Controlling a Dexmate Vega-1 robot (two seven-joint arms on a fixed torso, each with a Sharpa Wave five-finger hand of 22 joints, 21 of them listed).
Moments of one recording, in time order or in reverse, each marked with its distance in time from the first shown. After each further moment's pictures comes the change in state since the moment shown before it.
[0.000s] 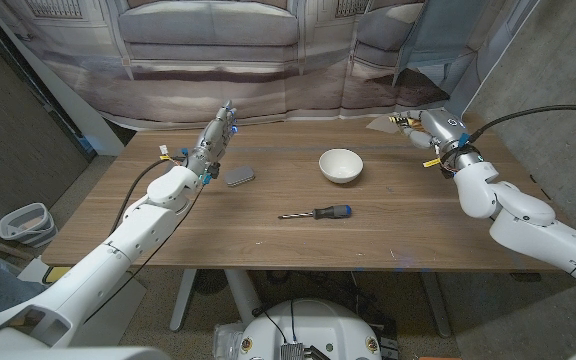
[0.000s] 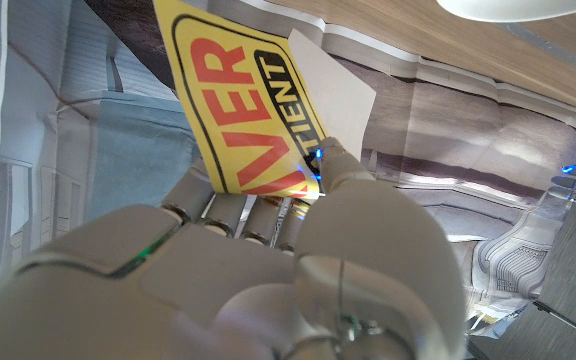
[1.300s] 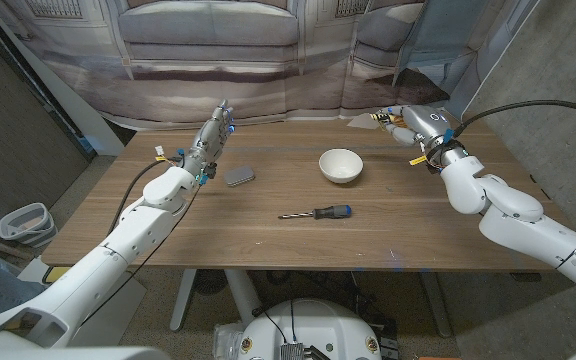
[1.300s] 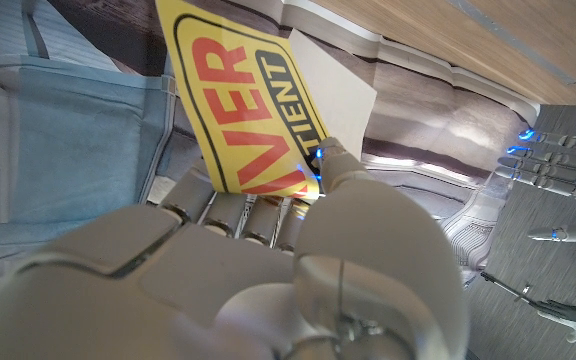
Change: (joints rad) left arm 0.017 0.006 -0.017 -0.002 -0.016 -0.019 -0.007; left_hand 0.000 0.000 -0.008 0.000 0.000 0.000 0.000 0.000 0.000 0.000 0.000 0.000 0.000 0.000 0.000 0.000 0.000 0.000 0.000 0.000 0.000; right arm 0.044 0.038 -0.030 -0.023 -0.068 0.067 0.053; right_hand 0.000 0.000 0.000 0.006 -0.004 0.000 0.000 -0.009 0.000 0.000 0.000 -0.006 0.000 0.000 0.000 0.000 0.005 0.000 0.000 -0.008 0.000
